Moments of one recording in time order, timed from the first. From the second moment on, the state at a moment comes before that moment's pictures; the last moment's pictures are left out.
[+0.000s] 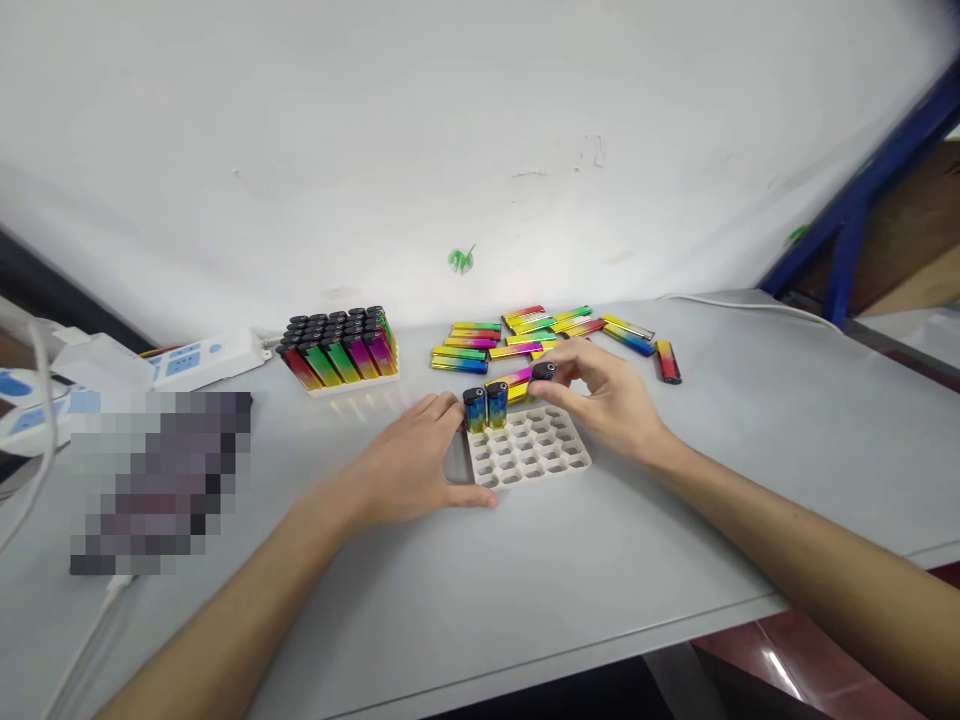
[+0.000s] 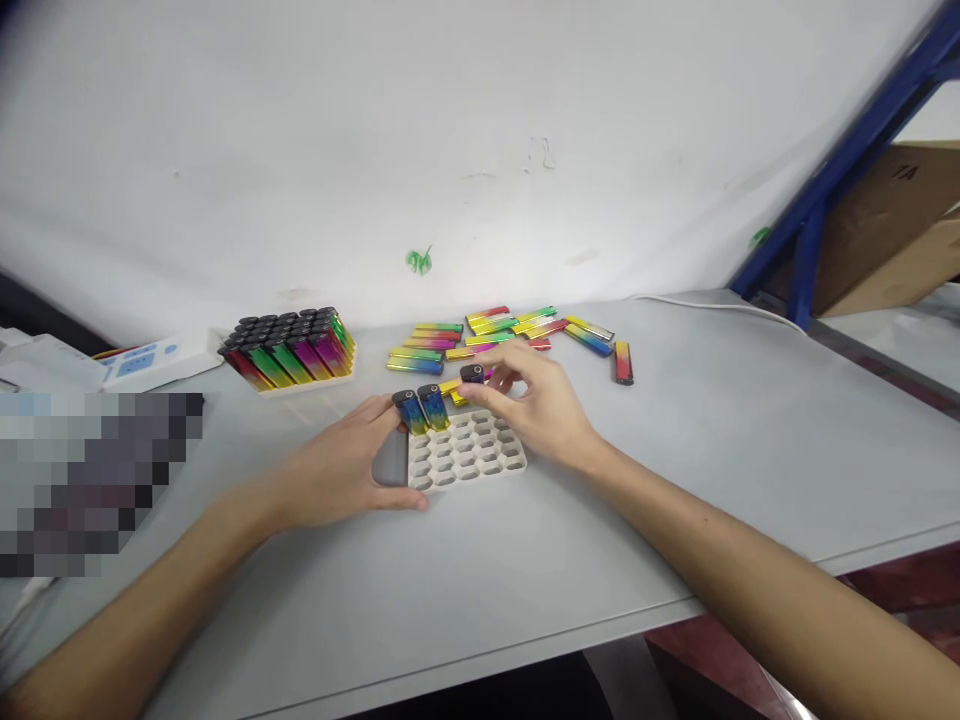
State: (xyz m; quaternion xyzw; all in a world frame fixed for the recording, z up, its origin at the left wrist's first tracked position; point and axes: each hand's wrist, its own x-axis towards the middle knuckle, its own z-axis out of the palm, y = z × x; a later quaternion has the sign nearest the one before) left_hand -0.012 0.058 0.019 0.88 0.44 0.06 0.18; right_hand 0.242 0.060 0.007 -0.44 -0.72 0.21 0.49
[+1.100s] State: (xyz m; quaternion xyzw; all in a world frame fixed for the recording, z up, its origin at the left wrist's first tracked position) left_hand -0.013 0.058 0.020 0.86 0.46 0.06 0.20; right_hand 0.321 0.102 0.018 -0.73 -0.65 -0.10 0.20
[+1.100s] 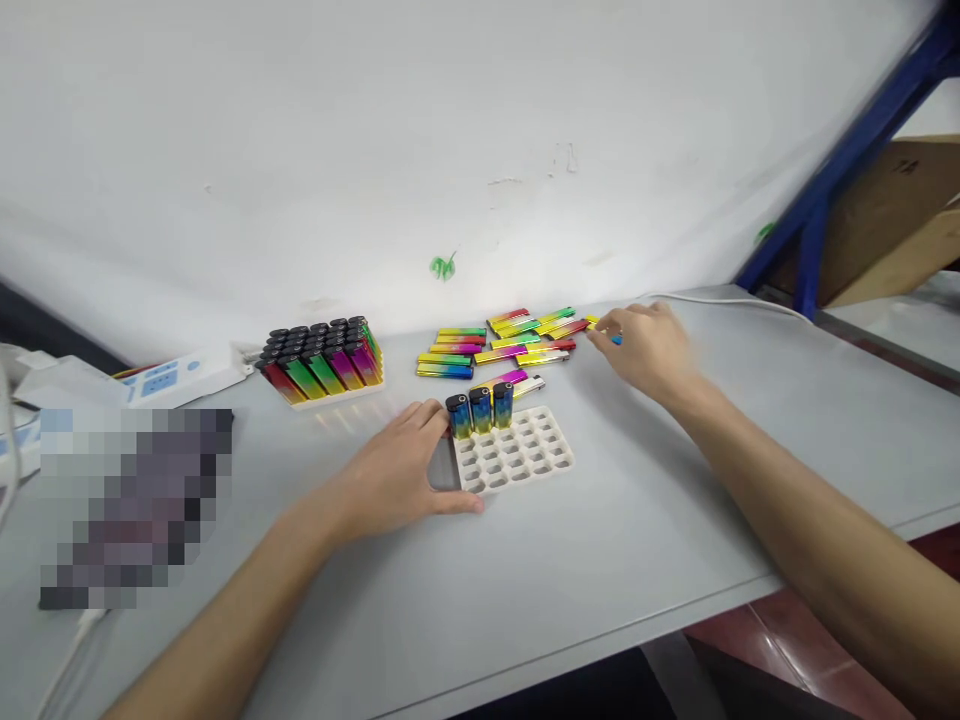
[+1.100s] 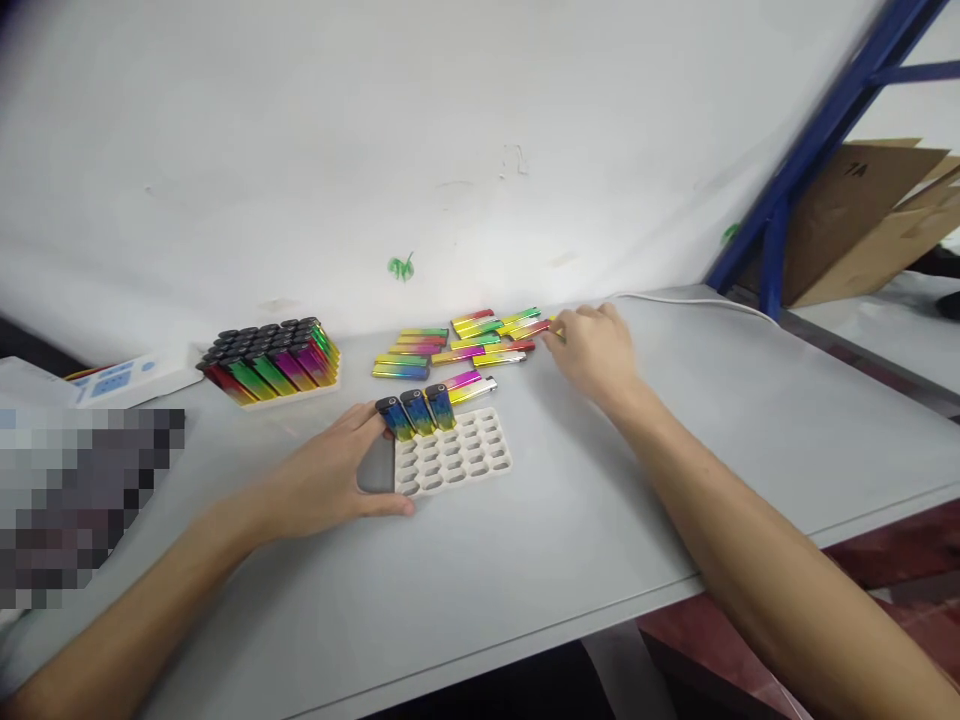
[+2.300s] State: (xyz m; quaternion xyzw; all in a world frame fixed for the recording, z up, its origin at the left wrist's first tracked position) left_hand -0.012 0.059 0.020 0.87 0.45 0.05 0.19; right_hand 0.251 0.070 0.011 -0.48 -0.55 0.53 0.44
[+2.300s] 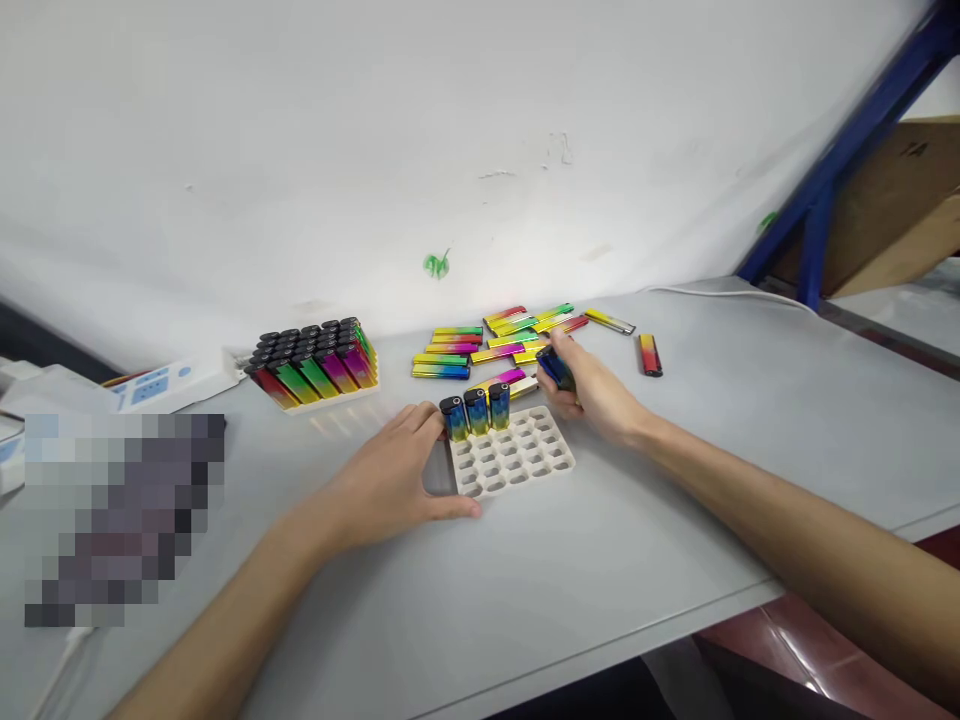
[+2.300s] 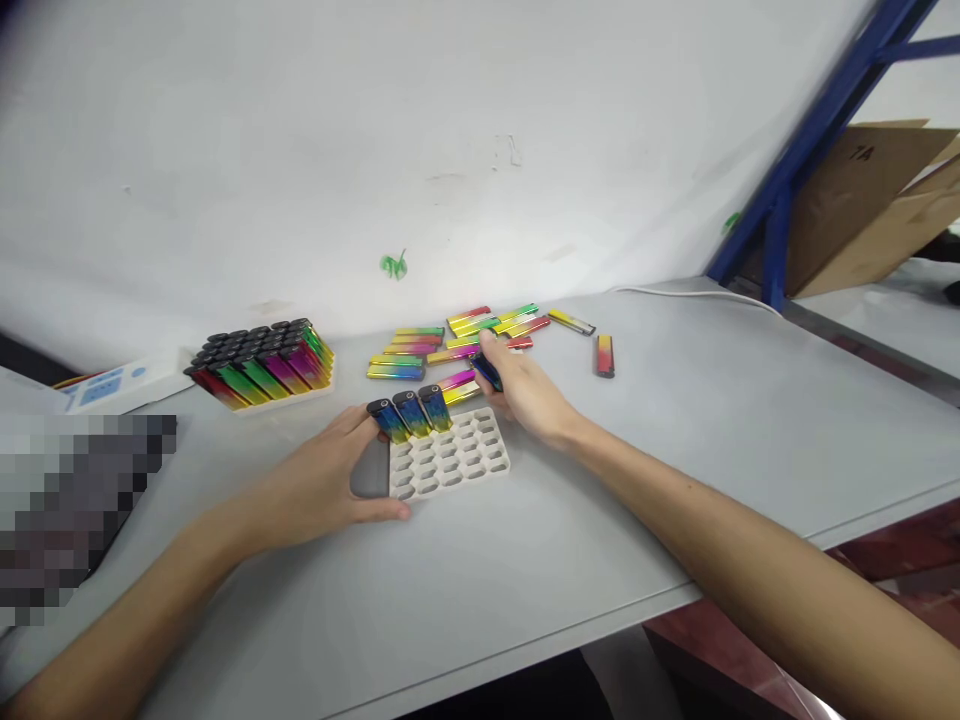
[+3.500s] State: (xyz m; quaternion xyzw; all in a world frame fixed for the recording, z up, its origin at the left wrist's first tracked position) left_hand -0.013 0.059 0.020 0.86 0.46 0.07 0.20; right_hand 0.251 0.069 0.013 -0.49 -0.61 0.39 0.48
